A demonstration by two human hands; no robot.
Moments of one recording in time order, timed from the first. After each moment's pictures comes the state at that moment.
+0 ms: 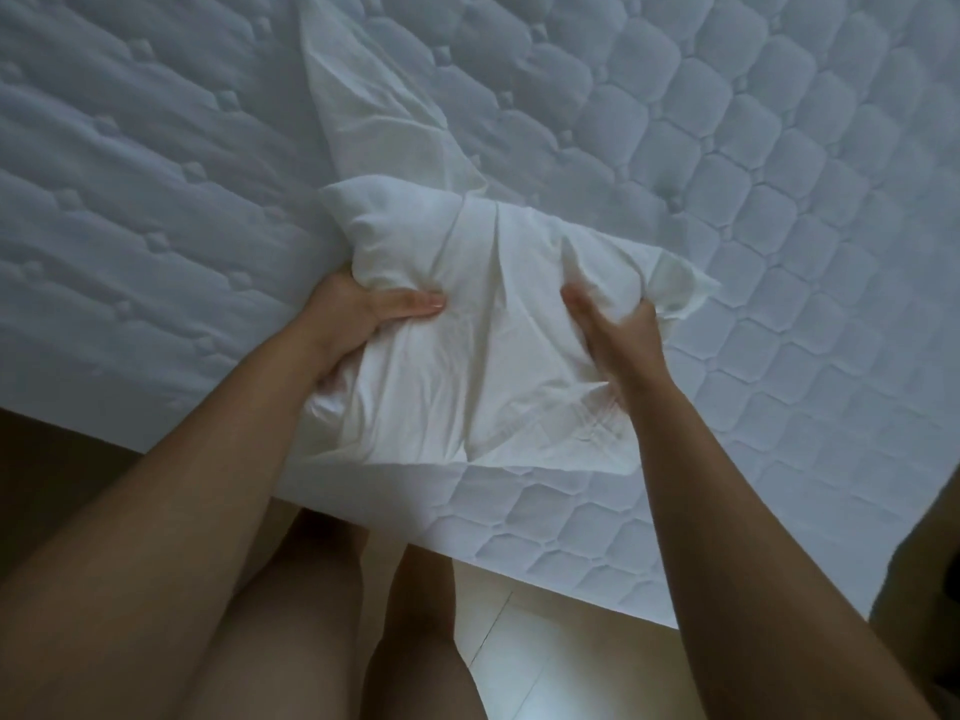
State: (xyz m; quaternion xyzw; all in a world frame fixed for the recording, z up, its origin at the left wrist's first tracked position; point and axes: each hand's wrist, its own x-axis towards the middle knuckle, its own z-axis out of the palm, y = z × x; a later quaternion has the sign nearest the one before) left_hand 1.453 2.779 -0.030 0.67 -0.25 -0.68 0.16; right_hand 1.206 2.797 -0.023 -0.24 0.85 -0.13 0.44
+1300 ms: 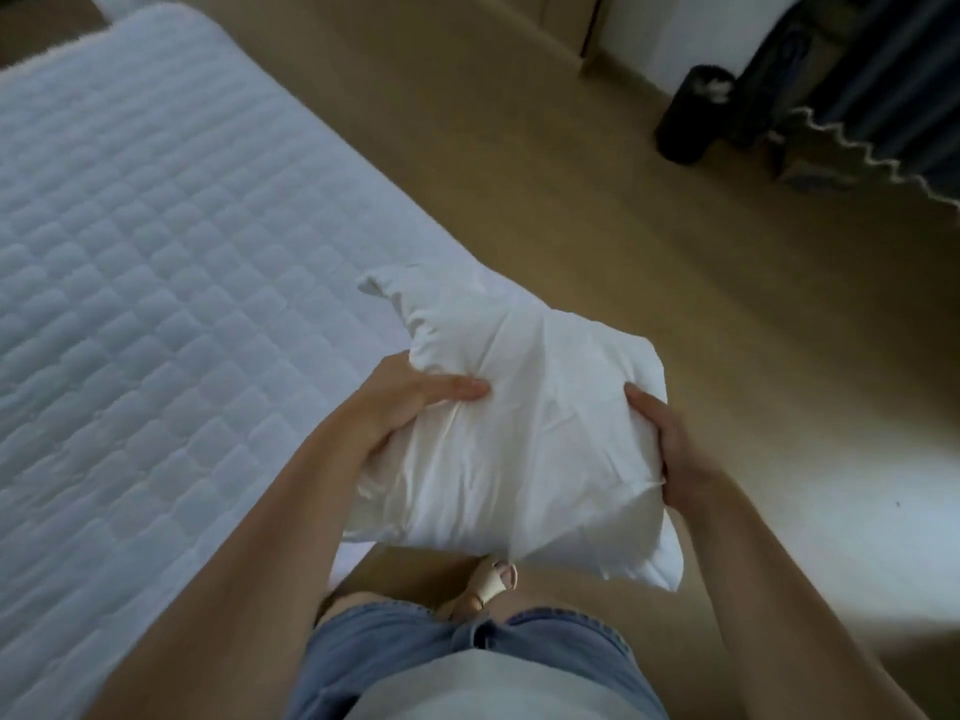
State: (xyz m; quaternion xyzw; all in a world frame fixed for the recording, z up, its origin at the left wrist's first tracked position) left_hand 1.126 3.088 0.239 0.32 -0.67 -0.64 -0.20; right_hand 1.065 3.351 0.210 0.28 0.64 -0.62 0.36
